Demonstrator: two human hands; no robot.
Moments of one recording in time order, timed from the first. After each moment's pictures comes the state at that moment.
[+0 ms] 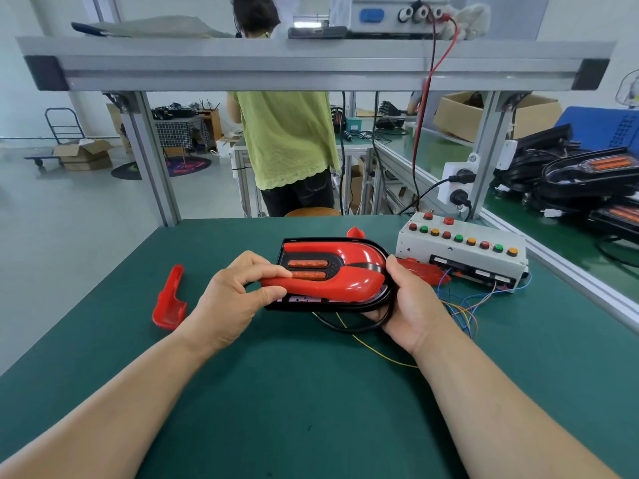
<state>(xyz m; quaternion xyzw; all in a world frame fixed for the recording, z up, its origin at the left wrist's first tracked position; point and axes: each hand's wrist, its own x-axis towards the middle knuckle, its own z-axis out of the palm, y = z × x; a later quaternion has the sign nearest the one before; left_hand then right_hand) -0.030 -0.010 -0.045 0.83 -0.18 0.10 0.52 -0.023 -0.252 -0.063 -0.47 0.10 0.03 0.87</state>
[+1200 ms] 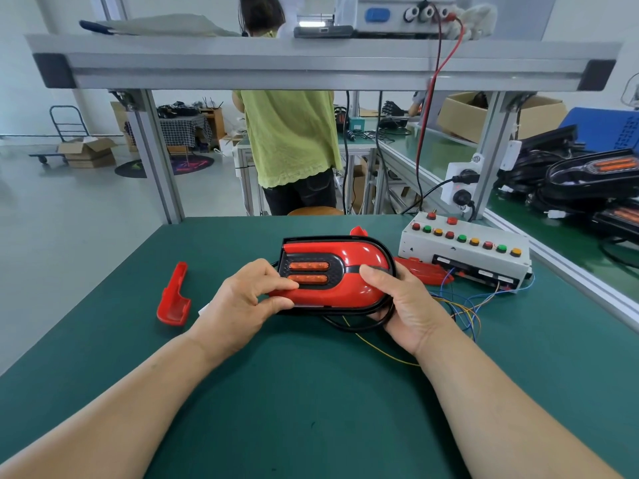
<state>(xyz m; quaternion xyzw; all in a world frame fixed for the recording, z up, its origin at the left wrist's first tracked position) -0.031 -0.010 -0.057 0.88 -0.22 0.13 0.41 -0.028 -0.253 -0.066 -0.52 -0.02 0.04 0.86</state>
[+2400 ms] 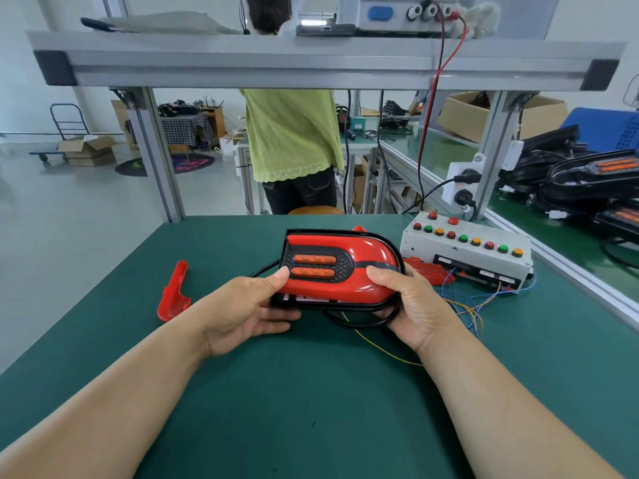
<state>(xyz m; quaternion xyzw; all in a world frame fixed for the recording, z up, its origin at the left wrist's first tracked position) -0.020 -0.010 -0.052 0.69 -0.04 -0.23 0.69 -0.025 -0.259 -0.066 -0.49 -0.01 0.04 0.87</state>
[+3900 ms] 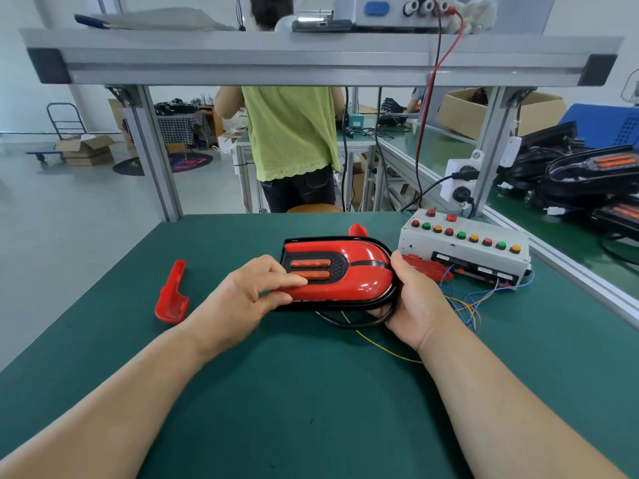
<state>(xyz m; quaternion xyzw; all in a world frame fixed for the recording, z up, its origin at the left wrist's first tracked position) -0.028 -0.007 -0.051 0.88 -0.27 0.09 0.38 -0.019 -0.257 -0.067 -0.45 0.10 0.05 0.89</state>
